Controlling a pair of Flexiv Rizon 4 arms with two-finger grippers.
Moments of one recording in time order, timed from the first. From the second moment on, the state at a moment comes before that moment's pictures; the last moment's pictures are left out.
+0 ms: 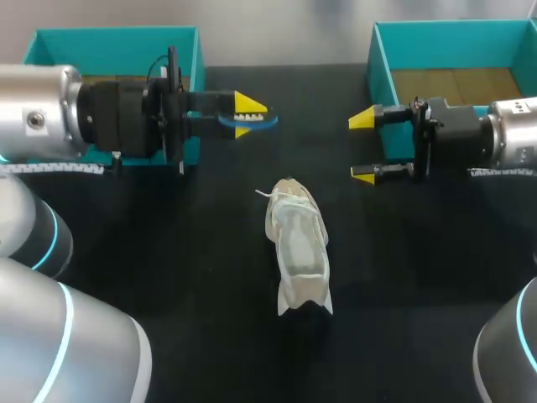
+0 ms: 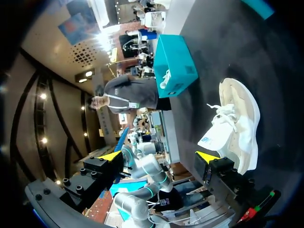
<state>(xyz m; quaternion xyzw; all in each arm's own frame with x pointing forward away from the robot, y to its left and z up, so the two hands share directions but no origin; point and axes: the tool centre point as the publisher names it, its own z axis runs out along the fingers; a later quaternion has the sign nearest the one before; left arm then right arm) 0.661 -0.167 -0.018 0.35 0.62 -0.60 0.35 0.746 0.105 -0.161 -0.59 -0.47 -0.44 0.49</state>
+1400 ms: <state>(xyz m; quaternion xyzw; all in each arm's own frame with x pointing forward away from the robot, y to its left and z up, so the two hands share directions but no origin) 0.709 -0.180 -0.120 0.52 0.42 -0.55 0.50 0.764 0.120 -0.155 -0.57 -0.48 -0.45 0.50</state>
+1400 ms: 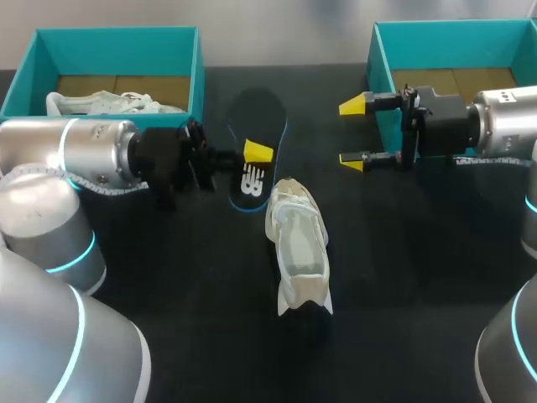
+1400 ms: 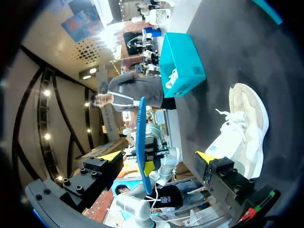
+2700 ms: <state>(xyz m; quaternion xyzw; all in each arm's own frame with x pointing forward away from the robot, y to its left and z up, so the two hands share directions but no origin) 0.715 -0.201 -0.166 0.51 0.41 -0.54 0.53 0.771 0.137 -0.161 -0.55 -0.52 -0.44 0.48</state>
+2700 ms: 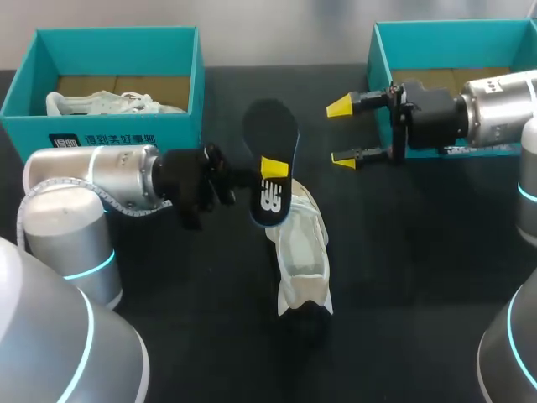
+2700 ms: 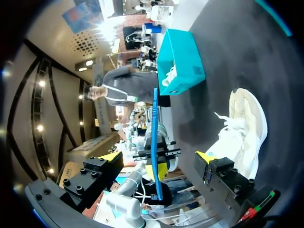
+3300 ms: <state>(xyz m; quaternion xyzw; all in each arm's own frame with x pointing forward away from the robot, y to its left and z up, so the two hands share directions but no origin) 0.724 -0.215 -0.173 0.50 0.43 -0.52 0.54 0.776 0.155 -0.173 -0.54 -0.53 -0.43 0.49</state>
